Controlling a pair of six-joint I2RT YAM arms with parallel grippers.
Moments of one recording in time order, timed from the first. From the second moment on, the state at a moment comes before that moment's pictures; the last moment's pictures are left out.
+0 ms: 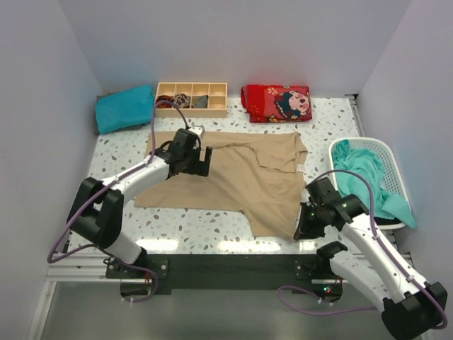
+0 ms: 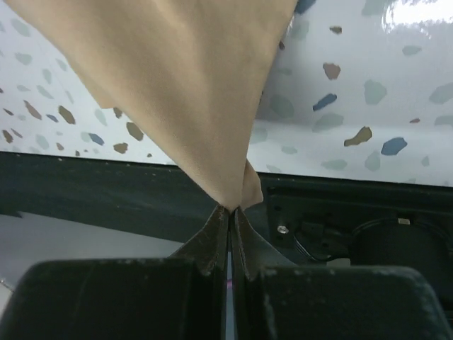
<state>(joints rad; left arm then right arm) -0.49 1.59 1.02 -0.33 -0.08 -0.25 0.40 0.79 0.67 -1.14 -0.16 0.62</state>
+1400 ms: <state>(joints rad) -0.27 0.90 0.64 -0.66 -0.36 -0.77 0.40 1.24 0.75 -0.74 -0.22 0.44</state>
